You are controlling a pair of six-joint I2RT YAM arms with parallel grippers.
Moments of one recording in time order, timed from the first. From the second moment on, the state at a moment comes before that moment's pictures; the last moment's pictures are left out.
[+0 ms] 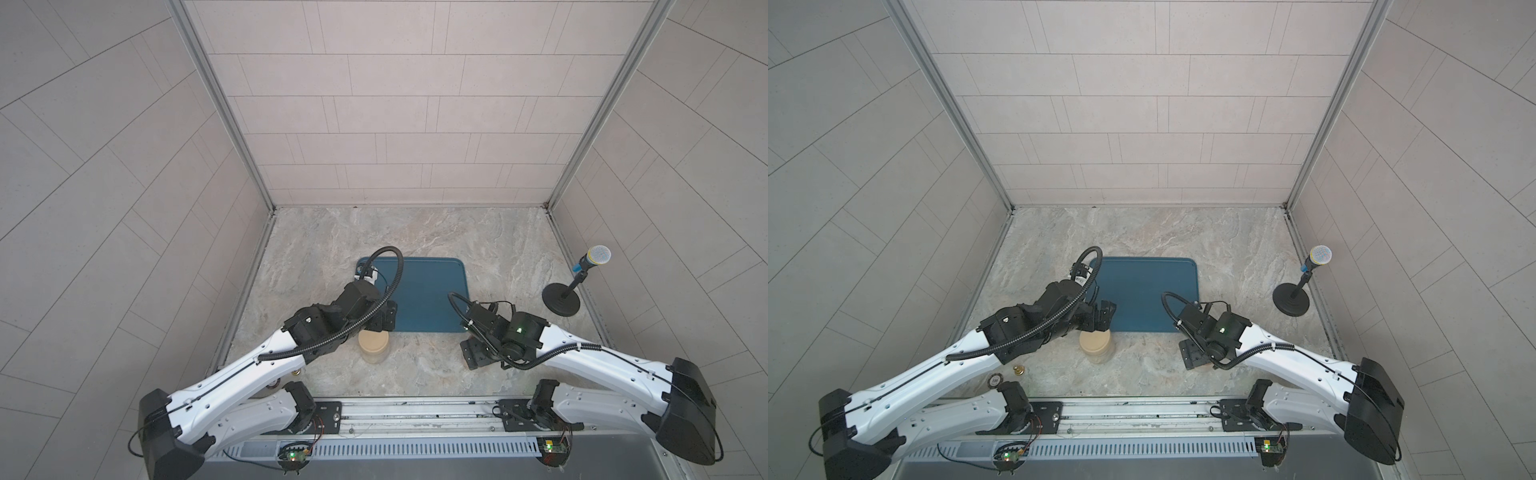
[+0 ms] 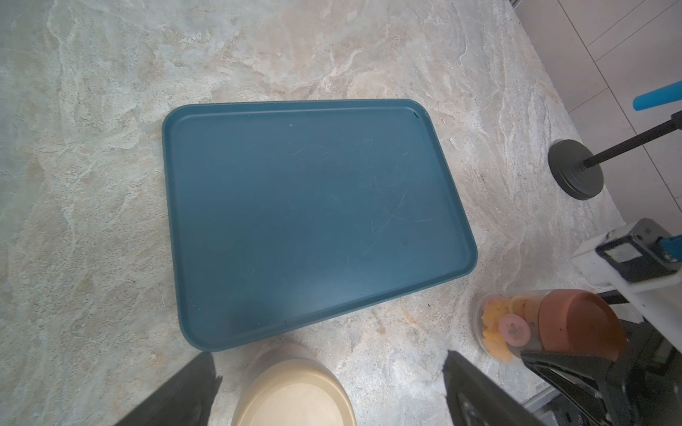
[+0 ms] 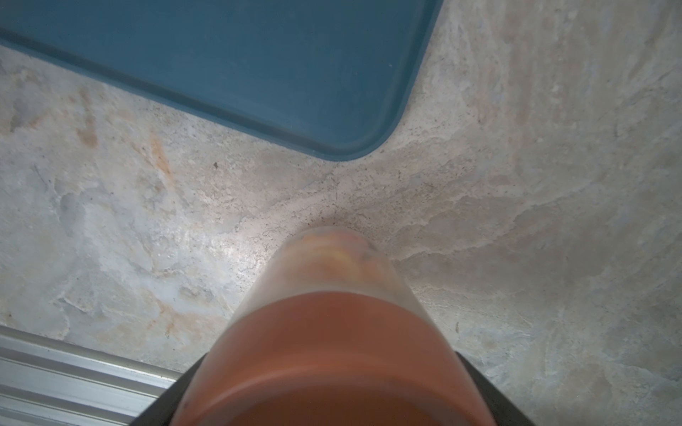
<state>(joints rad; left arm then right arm) -0.87 0.97 0.88 -0.69 -0.24 -0.61 0.89 1.08 0.74 -1.00 0.16 0.64</state>
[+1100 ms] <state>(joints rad) -0.66 1.00 0.94 -0.51 0.02 -0.53 0.58 1.11 1.30 -1.16 0.00 0.57</state>
